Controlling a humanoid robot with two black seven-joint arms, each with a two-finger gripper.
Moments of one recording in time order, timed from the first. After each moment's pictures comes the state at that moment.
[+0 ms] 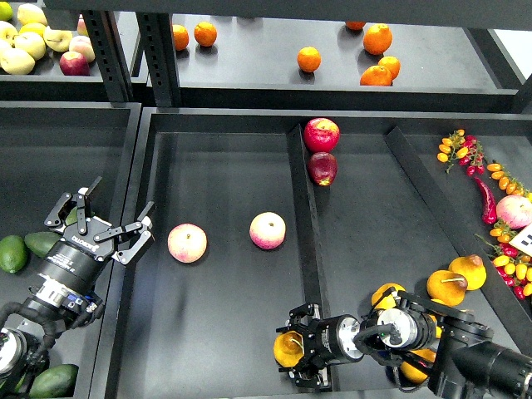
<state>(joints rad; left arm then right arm) 0.08 0.00 -1.51 -1.23 -0.27 -0.49 0.49 0.56 -0.18 0.19 0.86 0.19 0.07 -0.49</state>
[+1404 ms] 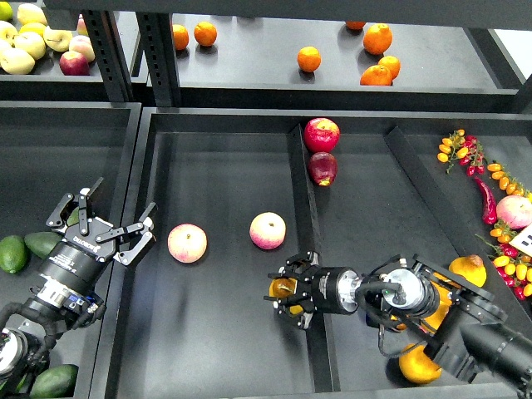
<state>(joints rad) 0.08 0.00 -1.50 -1.23 -0.27 -0.49 0.49 0.56 -0.25 0.55 1.02 0.18 -0.02 -0.49</state>
